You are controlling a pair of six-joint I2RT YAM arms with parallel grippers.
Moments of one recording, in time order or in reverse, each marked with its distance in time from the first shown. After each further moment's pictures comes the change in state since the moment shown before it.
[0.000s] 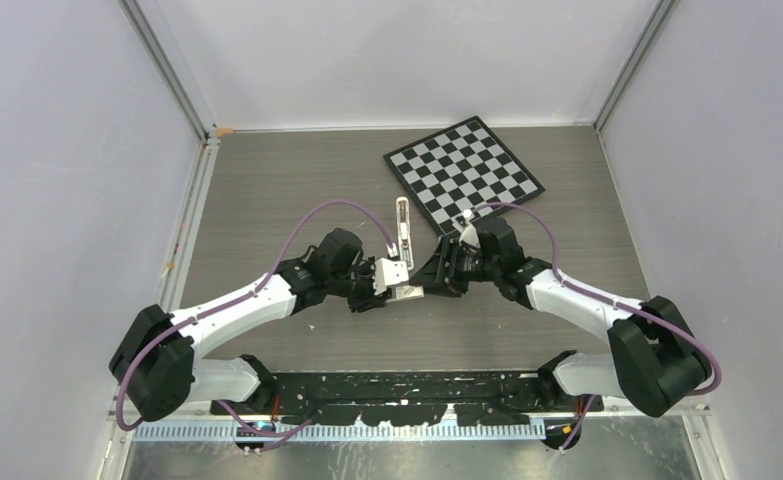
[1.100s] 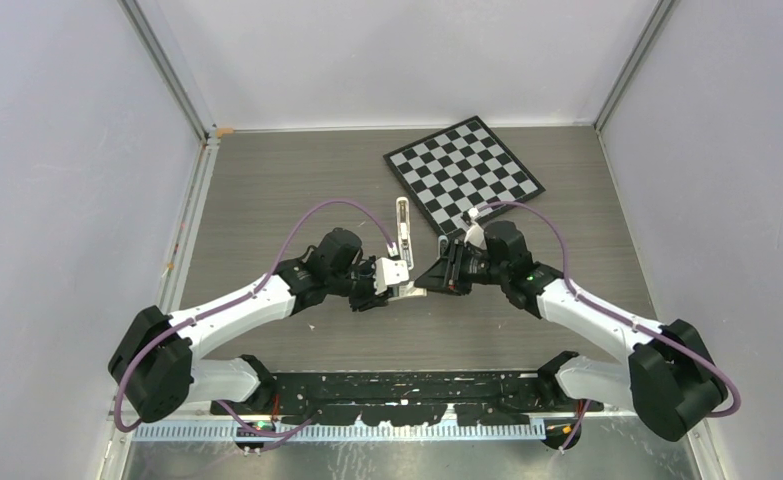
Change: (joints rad) left arm 0.000 -0.006 0.000 0.021 0.007 -0.001; right arm 0.018 -0.100 -0.016 -0.010 0.021 0.000
